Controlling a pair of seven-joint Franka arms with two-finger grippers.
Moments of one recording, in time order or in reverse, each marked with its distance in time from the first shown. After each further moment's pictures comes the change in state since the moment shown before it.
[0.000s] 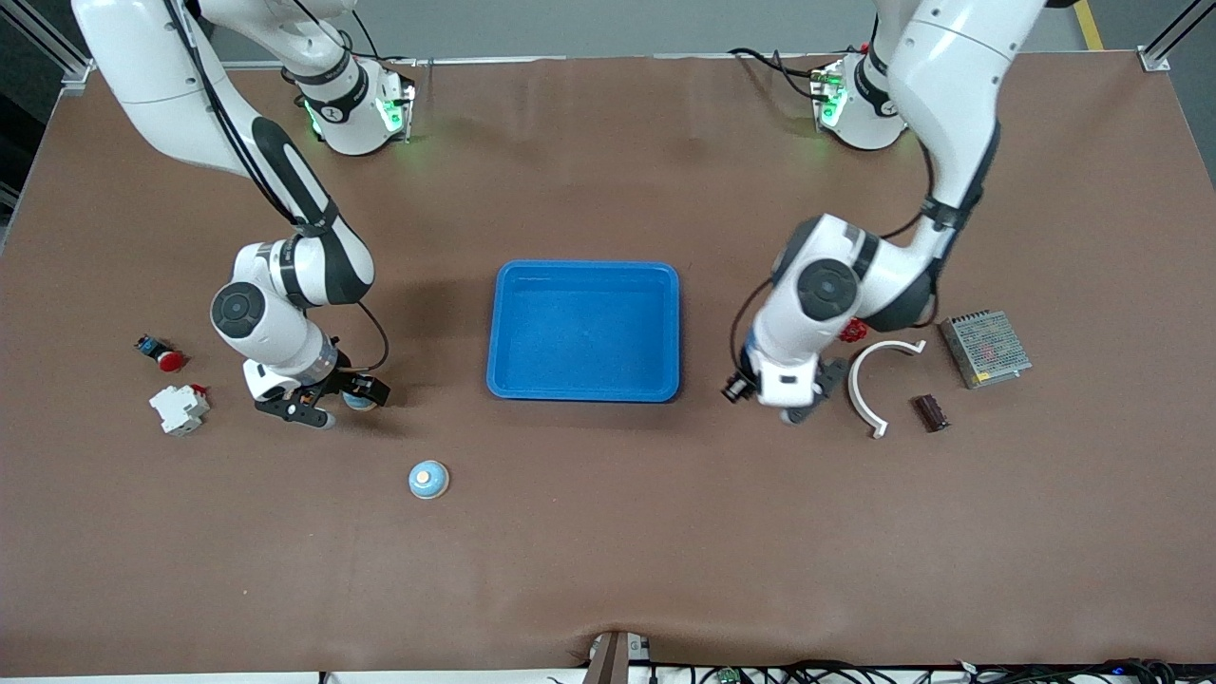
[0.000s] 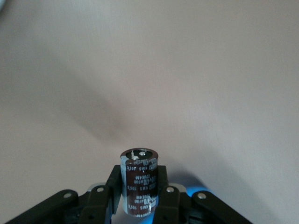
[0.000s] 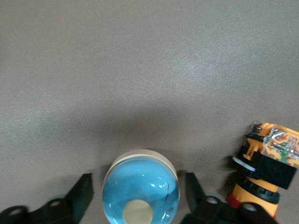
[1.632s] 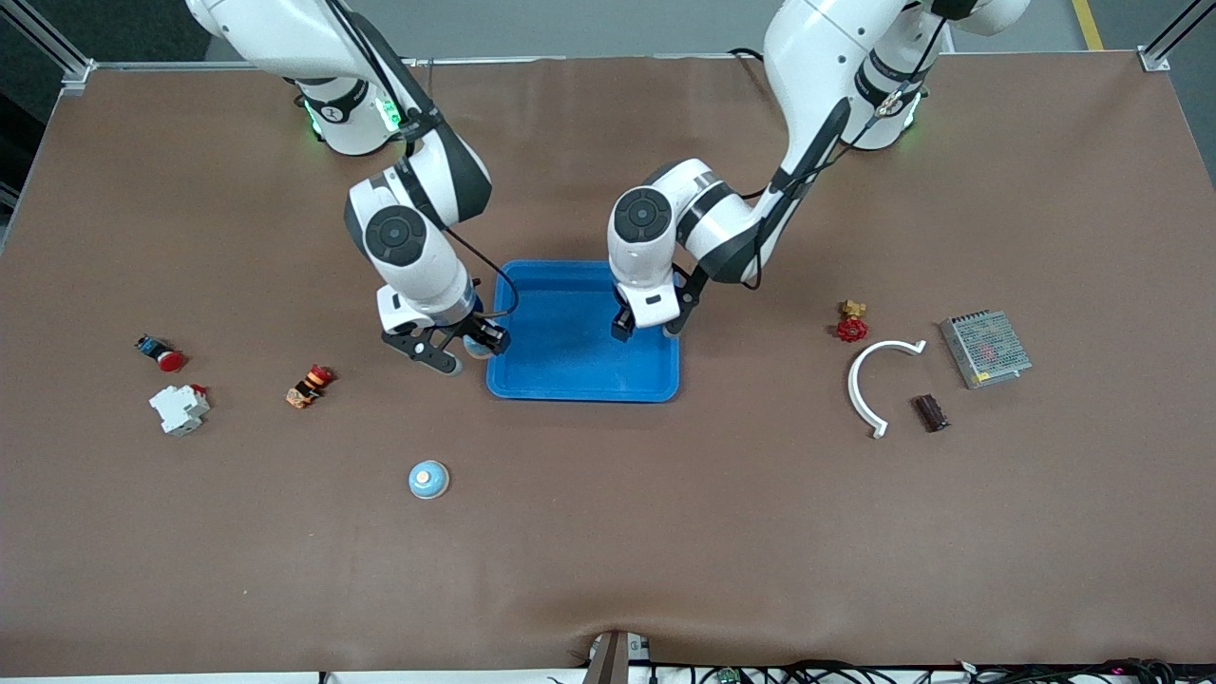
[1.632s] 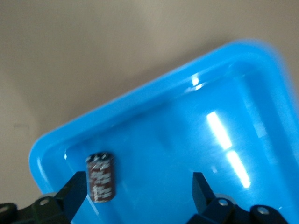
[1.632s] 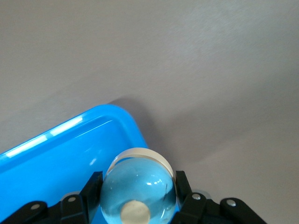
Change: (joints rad) left arm -0.265 0.088 0.016 0.114 0.066 -0.138 -0.566; right arm 0.389 -0.140 0.026 0.086 0.001 -0.238 0.640
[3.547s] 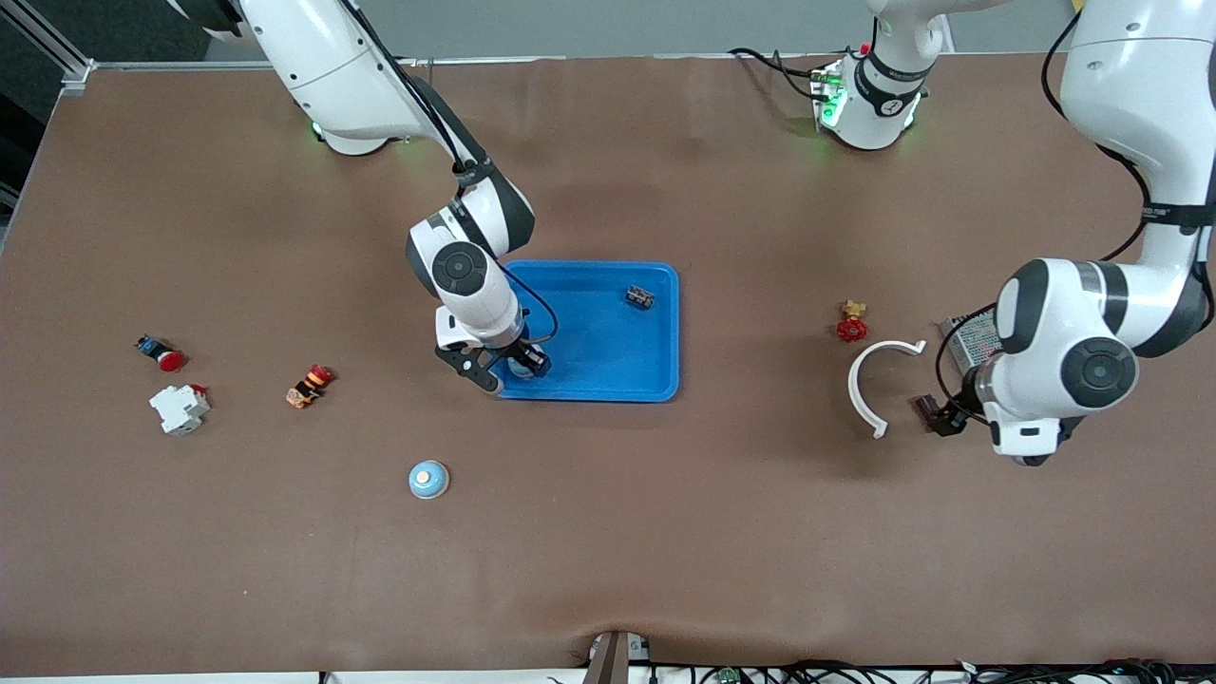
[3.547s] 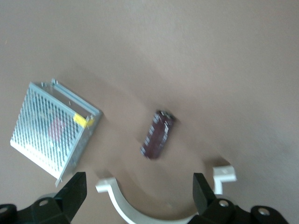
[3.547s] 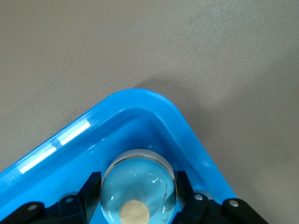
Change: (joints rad) left arm 0.775 -0.087 0.008 -0.013 0.108 -0.212 1.035; right arm 0.063 0.240 -0.008 0.122 -0.001 0.136 0.186
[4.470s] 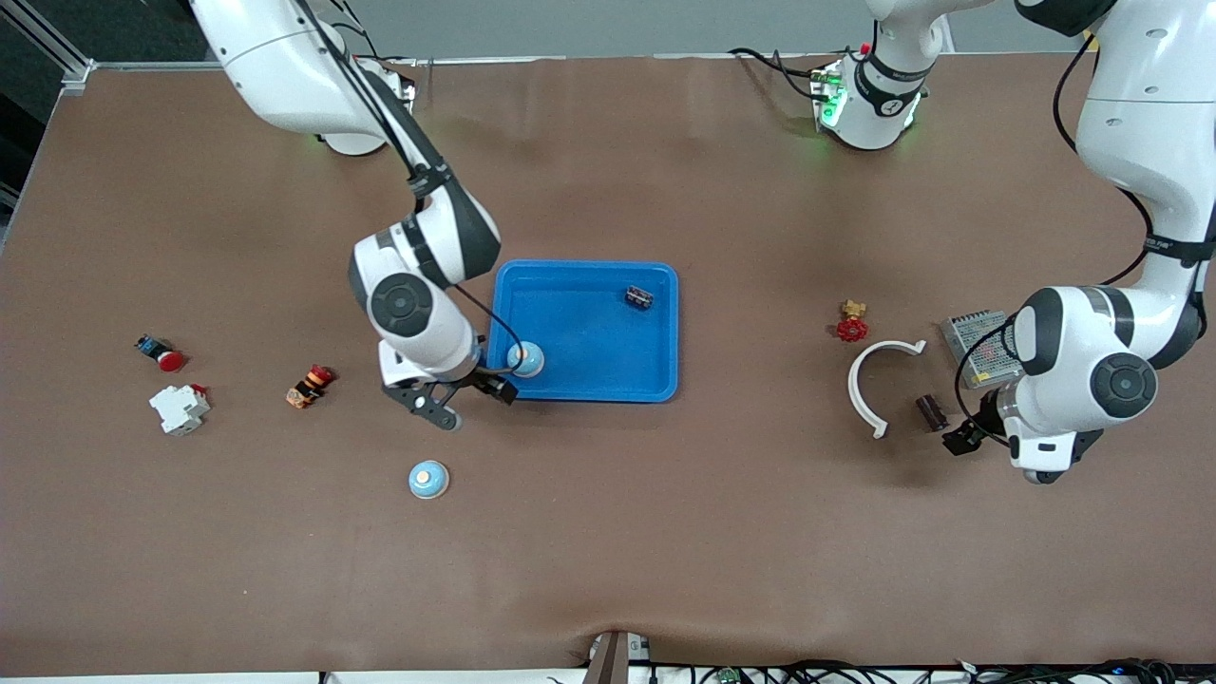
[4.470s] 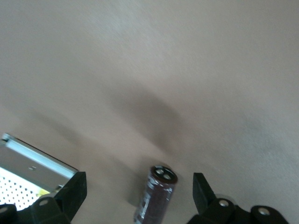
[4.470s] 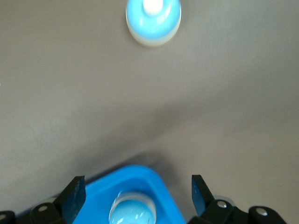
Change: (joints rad) left arm 0.082 0.122 -0.018 -0.003 -0.015 0.208 0.141; right arm -0.129 -0.039 -0.025 0.214 -0.001 -0.314 -0.273
